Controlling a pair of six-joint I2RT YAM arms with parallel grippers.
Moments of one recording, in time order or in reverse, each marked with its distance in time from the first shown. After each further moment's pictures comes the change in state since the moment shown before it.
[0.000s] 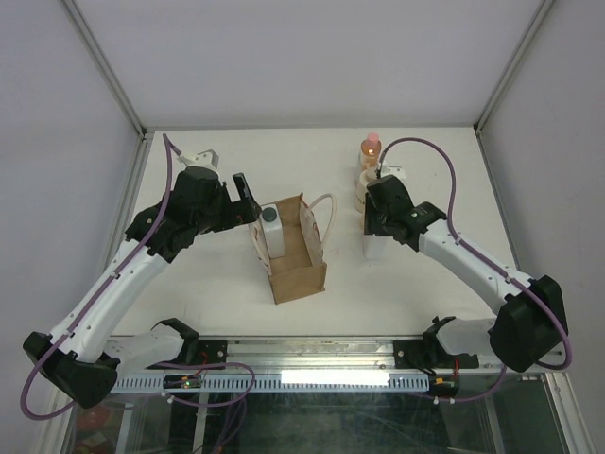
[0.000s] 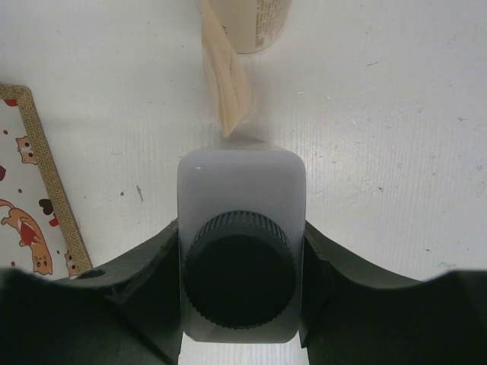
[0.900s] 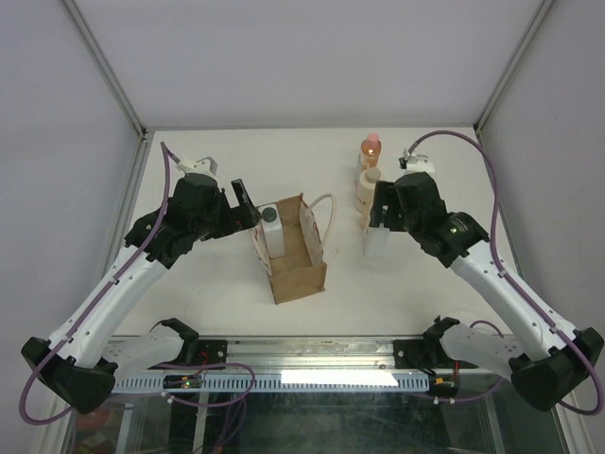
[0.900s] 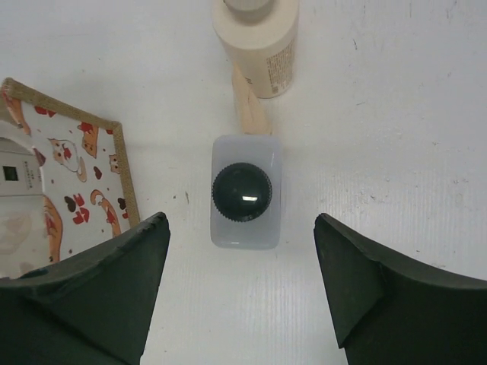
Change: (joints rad) left arm 0.001 -0.027 -0.043 0.002 0.016 -0.031; right arm 0.000 -0.201 0.074 -0.074 -0.009 0.005
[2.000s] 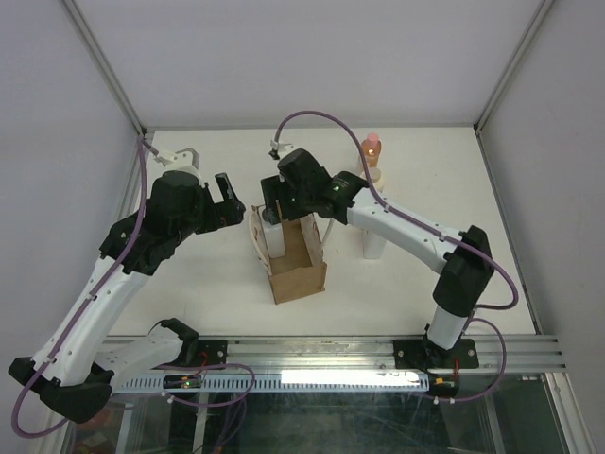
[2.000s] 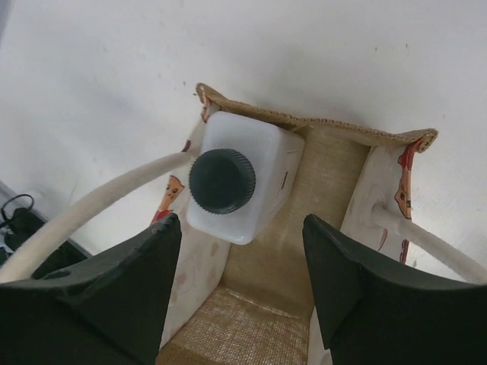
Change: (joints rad) left arm 0.000 -0.076 0.099 -0.092 -0.112 0.086; right arm 0.345 0.629 0.557 0.071 -0.274 0.007
